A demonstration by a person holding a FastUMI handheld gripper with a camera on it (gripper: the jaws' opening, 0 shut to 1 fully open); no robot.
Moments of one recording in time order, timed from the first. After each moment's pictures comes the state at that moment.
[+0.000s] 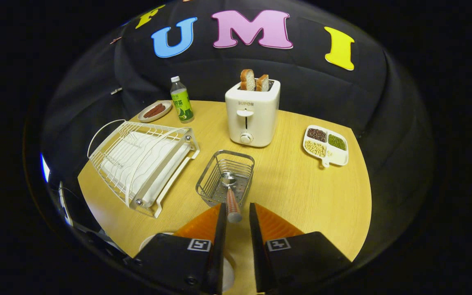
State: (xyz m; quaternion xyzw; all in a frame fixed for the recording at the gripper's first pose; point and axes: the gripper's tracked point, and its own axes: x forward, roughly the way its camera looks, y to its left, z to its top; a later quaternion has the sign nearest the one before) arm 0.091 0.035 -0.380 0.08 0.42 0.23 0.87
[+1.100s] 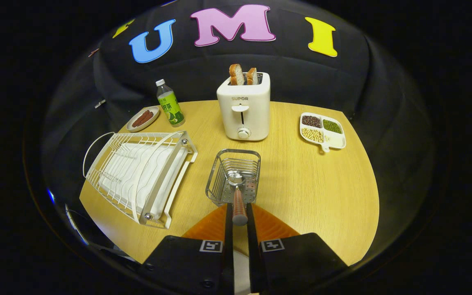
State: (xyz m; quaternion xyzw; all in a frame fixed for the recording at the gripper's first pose) arm 0.091 0.048 -0.371 0.11 0.44 0.17 0.87
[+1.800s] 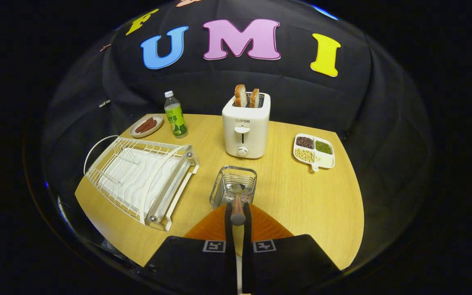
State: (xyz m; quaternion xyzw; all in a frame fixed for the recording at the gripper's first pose) arm 0.094 0.033 -0.324 0.08 0.38 0.17 0.91
